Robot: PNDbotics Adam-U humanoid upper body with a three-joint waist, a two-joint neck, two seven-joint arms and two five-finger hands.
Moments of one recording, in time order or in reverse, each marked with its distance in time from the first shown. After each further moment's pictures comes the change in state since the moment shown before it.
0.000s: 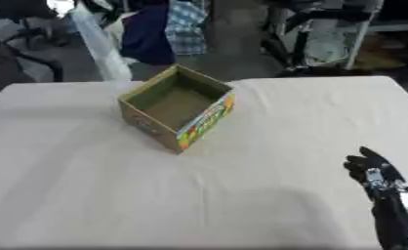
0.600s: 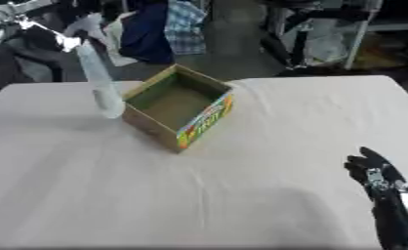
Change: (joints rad) left arm 0.083 0.020 -0.022 0.022 0.001 -0.034 -0.098; right arm 0.000 0.000 -0.005 0.000 0.000 -0.001 -0.001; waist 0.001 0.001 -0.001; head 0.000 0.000
